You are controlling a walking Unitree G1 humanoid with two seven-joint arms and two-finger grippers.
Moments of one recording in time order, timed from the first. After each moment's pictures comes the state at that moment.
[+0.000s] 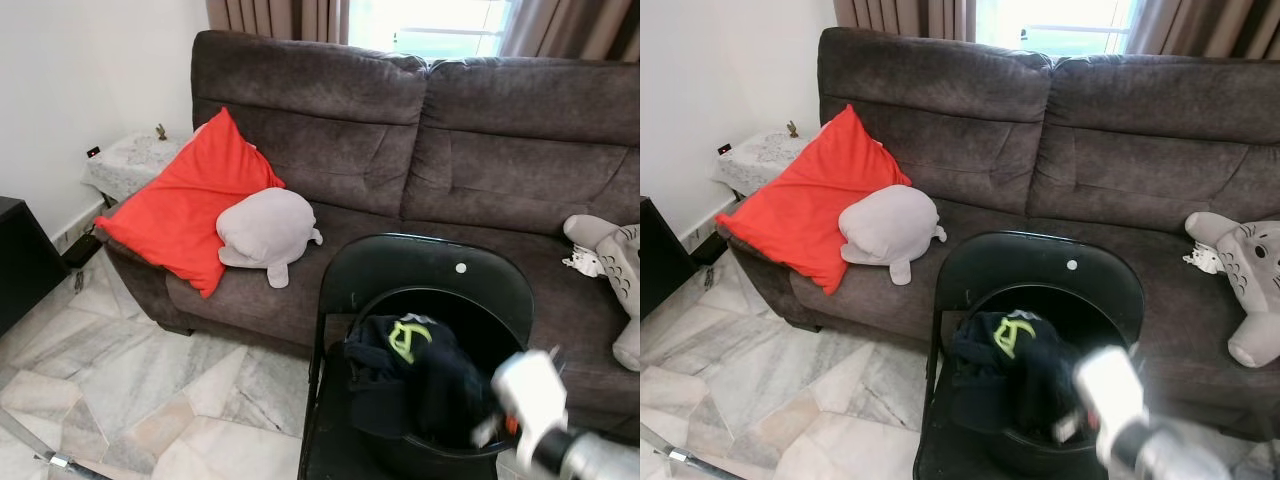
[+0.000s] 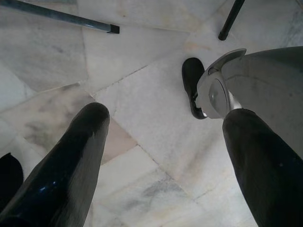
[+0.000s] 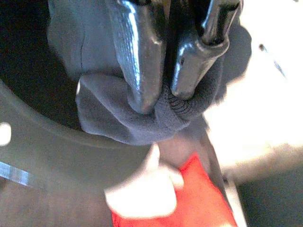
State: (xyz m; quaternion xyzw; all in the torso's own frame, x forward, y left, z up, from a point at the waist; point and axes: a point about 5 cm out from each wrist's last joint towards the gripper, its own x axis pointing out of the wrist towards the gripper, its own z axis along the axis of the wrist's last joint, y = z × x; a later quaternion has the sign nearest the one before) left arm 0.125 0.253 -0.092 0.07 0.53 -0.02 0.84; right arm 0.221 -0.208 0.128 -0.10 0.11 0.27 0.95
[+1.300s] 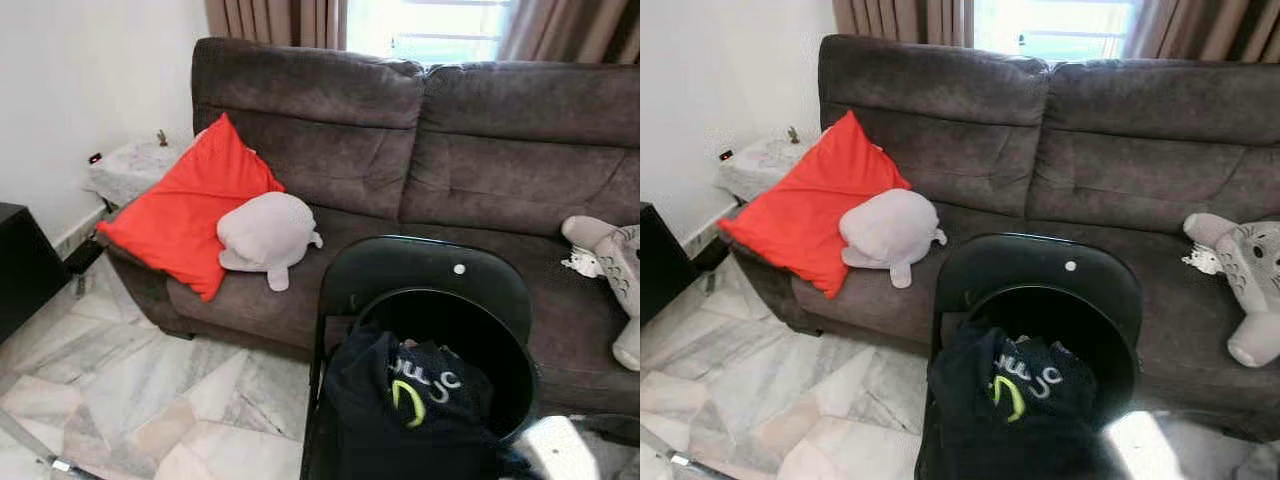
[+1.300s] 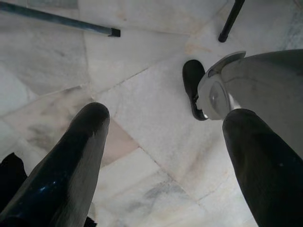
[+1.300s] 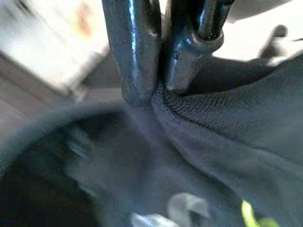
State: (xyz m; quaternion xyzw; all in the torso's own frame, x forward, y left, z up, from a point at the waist) left arm 0.125 0.253 -0.092 0.07 0.53 -0.03 0.84; right arm 0.173 -0.267 0.058 -0.14 0.33 0.13 0.92
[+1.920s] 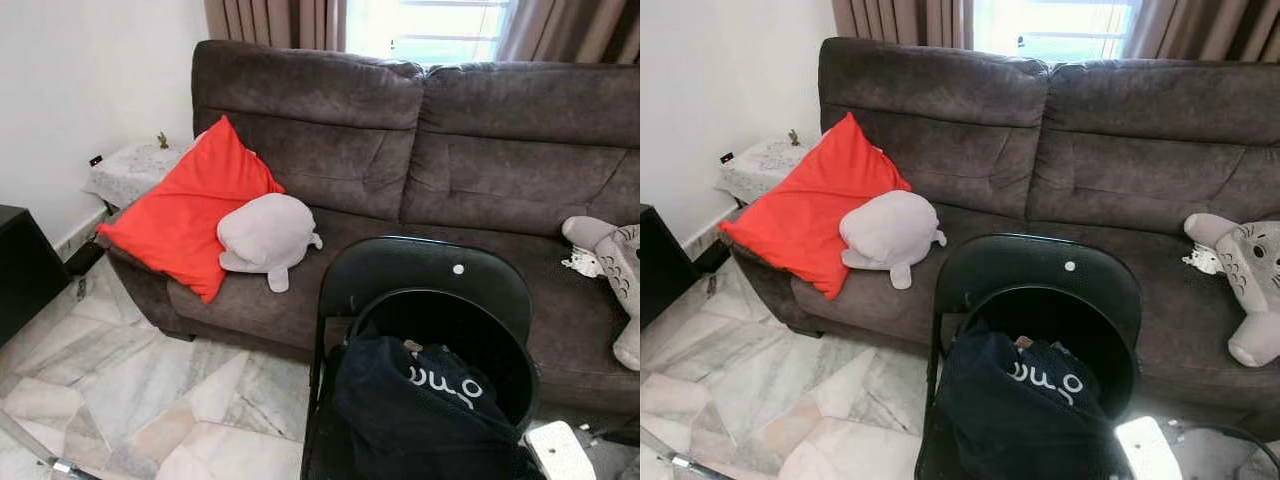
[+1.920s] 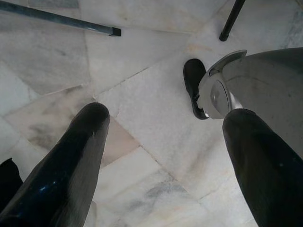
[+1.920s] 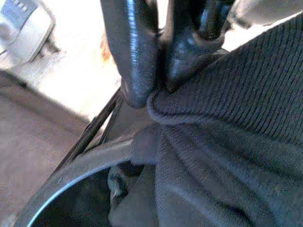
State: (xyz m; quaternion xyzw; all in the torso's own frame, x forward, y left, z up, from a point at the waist) left arm 0.123 0.253 -0.092 0.07 0.53 -0.03 0.84; right arm 0.179 -0.270 0.037 -0.17 0.35 0.06 0.92
